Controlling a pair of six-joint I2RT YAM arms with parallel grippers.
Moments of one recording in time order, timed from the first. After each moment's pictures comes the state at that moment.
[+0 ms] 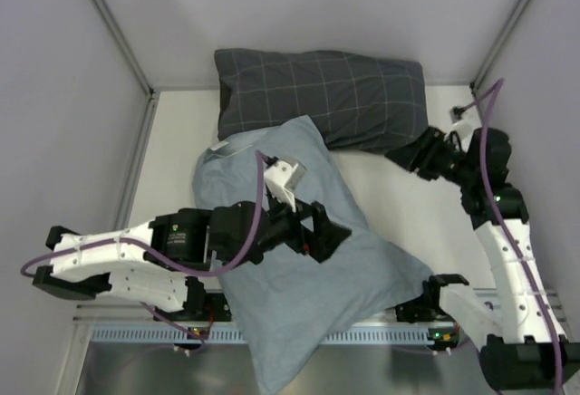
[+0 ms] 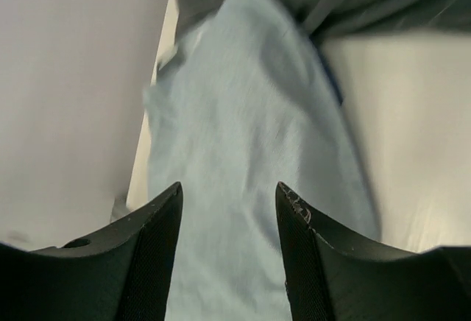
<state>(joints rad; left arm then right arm) -1.57 1.09 1.35 -0.51 -0.49 -0.66 -0.01 0.90 1.01 -0.48 -0.58 0.62</state>
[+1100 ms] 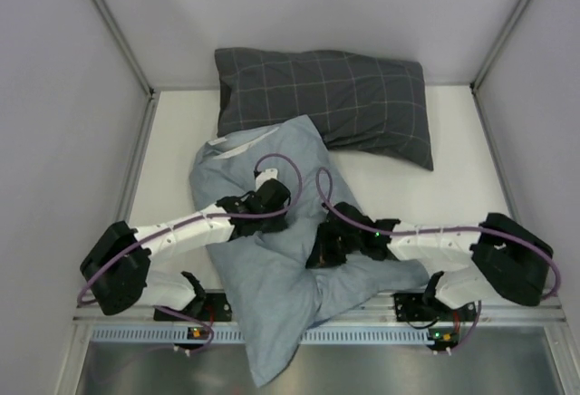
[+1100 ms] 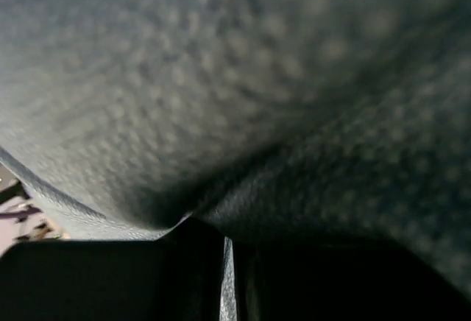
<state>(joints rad) -0.84 1.34 0.77 -0.40 -0.22 -0.81 1.04 1.33 0.54 -0.02 -0.22 1.07</state>
